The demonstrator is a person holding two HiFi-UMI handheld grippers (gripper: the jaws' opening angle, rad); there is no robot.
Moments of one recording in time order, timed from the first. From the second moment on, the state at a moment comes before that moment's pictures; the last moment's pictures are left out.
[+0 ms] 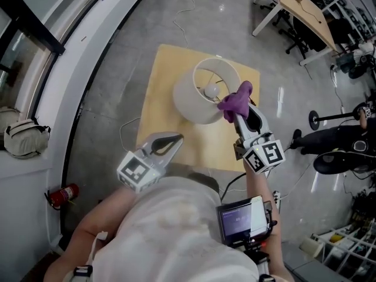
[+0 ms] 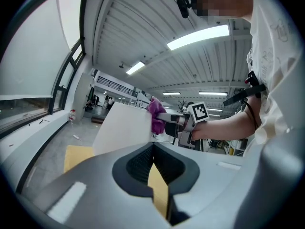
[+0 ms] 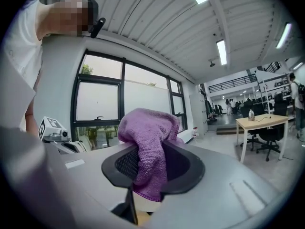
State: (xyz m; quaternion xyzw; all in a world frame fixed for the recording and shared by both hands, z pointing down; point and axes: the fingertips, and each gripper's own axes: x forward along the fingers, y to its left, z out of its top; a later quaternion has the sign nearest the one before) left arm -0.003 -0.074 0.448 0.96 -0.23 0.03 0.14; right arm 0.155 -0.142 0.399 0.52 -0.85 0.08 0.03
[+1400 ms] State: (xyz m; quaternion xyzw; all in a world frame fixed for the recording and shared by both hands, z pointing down) left arm 0.124 -0.067 0.415 0.97 -0.19 0.08 0.11; right arm 0.212 -0.127 0.526 0.49 -0.85 0.20 0.08
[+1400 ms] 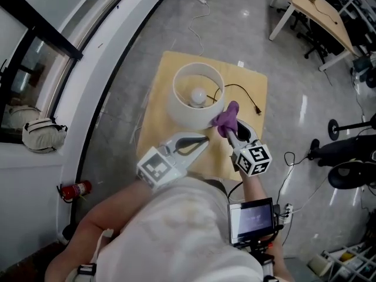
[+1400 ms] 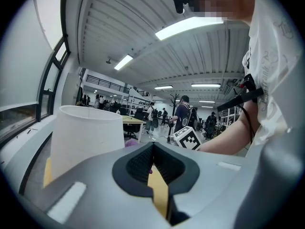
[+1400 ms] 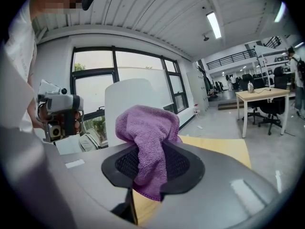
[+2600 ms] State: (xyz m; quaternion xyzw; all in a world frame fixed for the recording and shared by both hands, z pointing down) left arm 0.183 -0.088 0.401 0.97 -0.22 0.08 0.10; right arm 0.194 -0.205 0.446 0.35 -0.92 0.17 -0.02
